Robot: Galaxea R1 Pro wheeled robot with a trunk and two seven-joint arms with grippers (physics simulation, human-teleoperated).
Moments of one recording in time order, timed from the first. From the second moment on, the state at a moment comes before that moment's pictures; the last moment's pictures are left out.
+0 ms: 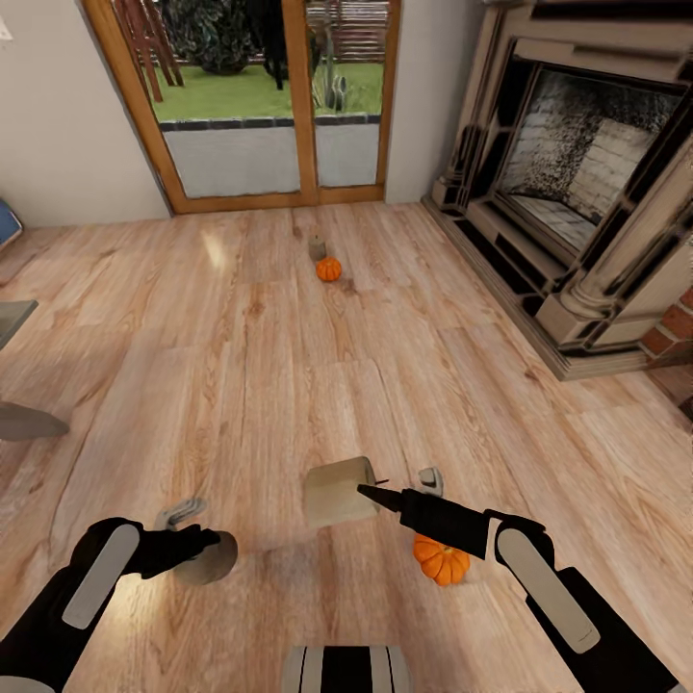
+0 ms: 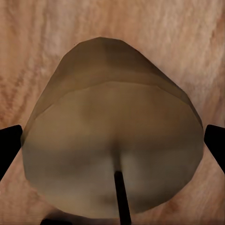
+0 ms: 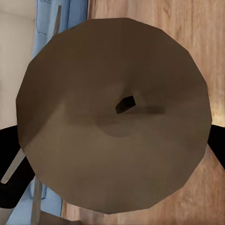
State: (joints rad) left arm -0.42 0.26 -0.01 -1.19 0.85 0.98 0.31; right arm -0.41 -0.24 0.37 -1.43 -1.12 0.69 0.36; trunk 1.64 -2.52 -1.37
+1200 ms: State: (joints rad) left arm -0.42 0.26 -0.01 -1.19 0.85 0.98 0.31; right arm -0.41 -0.24 0.34 -1.40 -1.15 0.69 0.36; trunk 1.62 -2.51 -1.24
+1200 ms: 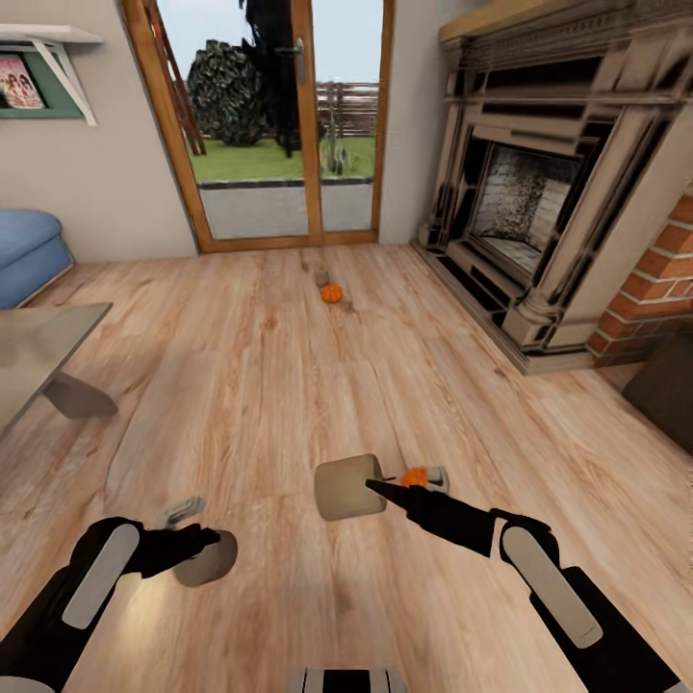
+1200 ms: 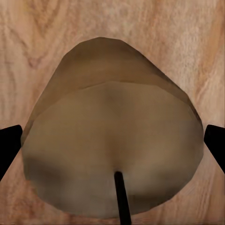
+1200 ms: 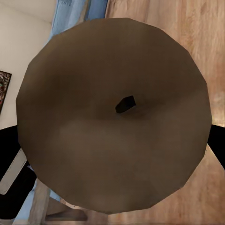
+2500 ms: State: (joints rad) left arm -0.42 0.26 -0.01 -1.20 0.85 0.99 0.31; right arm -0.41 -0.24 0.34 -1.39 -1.15 0.69 0.36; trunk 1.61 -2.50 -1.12
